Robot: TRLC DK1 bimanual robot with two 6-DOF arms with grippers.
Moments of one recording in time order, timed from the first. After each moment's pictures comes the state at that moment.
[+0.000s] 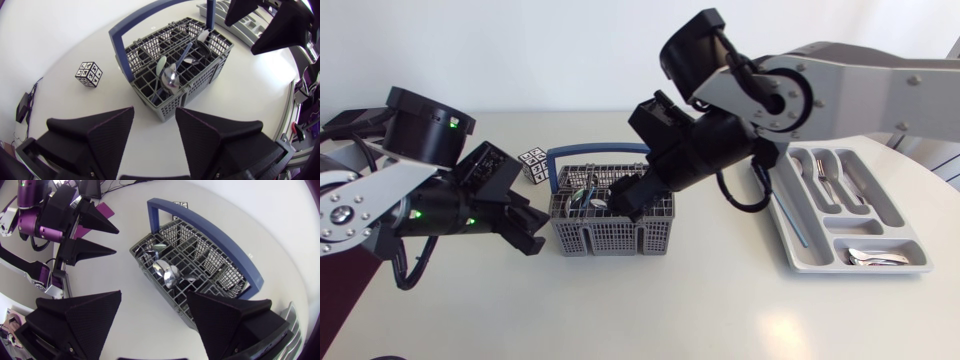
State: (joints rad) left arm -0.42 1.19 0.77 -0.44 0.02 0.25; right arm 0.70 1.63 1.30 -0.60 -0.27 -0.08
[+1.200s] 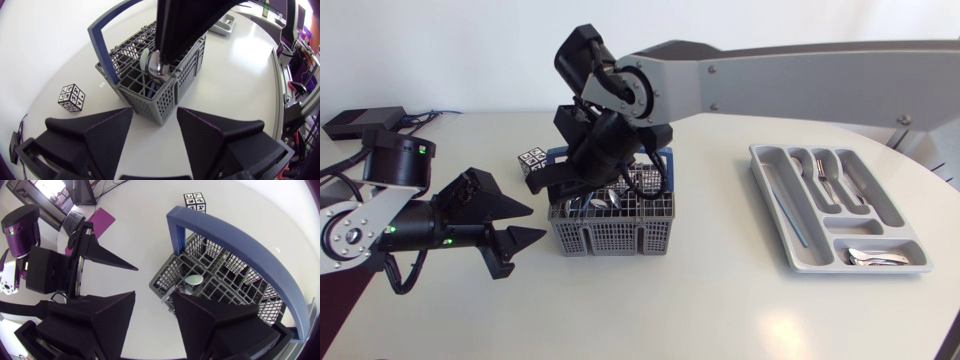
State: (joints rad) left arm -0.16 1.22 0.61 -0.22 0.46 0.66; right arm 0.82 2.00 1.71 -0.70 -0.27 0.19
